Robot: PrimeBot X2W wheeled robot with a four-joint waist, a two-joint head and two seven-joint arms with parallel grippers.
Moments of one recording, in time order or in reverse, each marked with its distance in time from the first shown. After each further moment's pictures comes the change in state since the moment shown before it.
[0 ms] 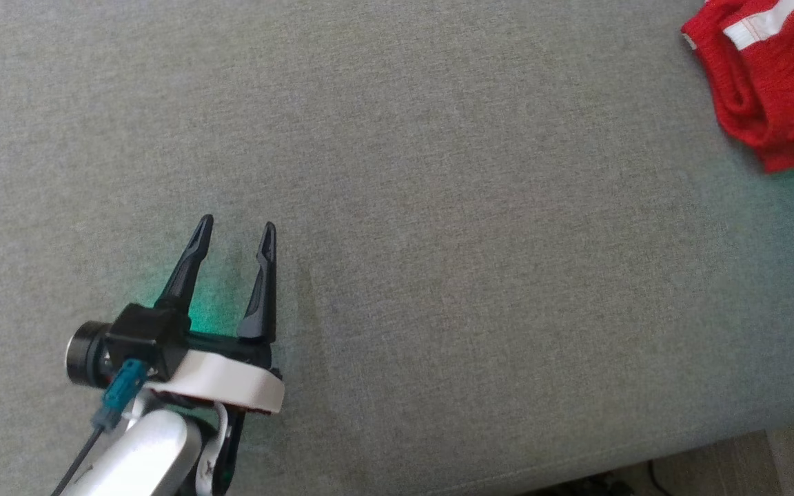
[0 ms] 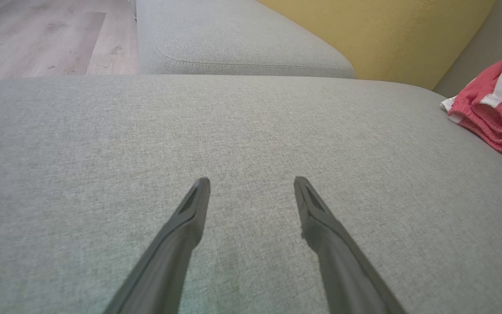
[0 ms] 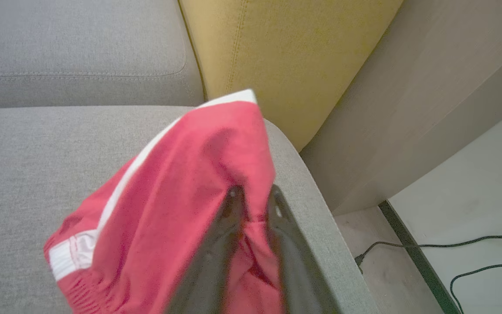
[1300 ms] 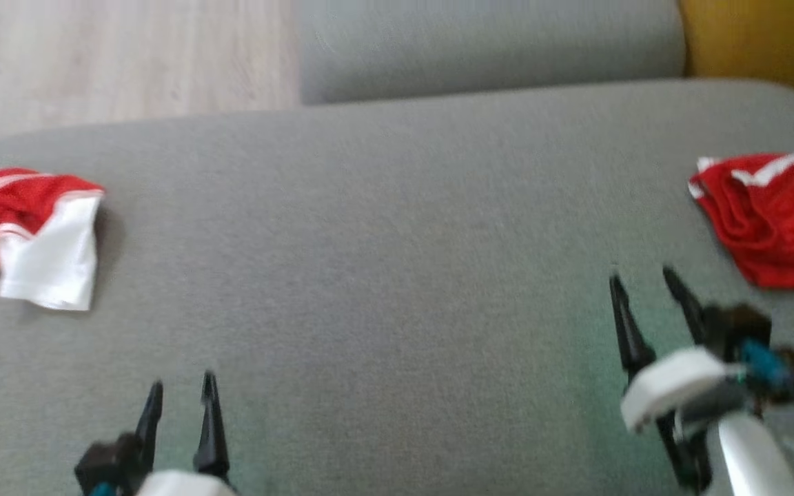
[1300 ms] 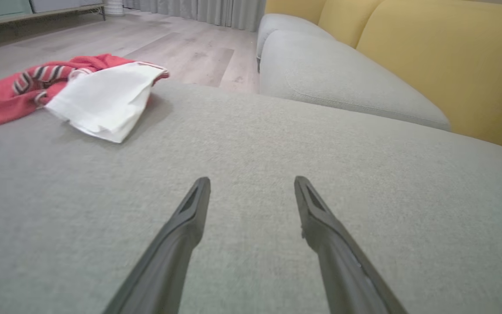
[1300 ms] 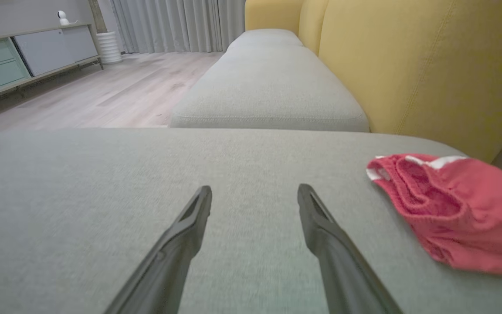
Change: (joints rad) left arm 0.286 -0.068 0.107 0.241 -0.177 -0.034 -0.157; right arm 0.714 0.335 0.157 -0.381 -0.028 0.000 -0.268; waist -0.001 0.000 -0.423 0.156
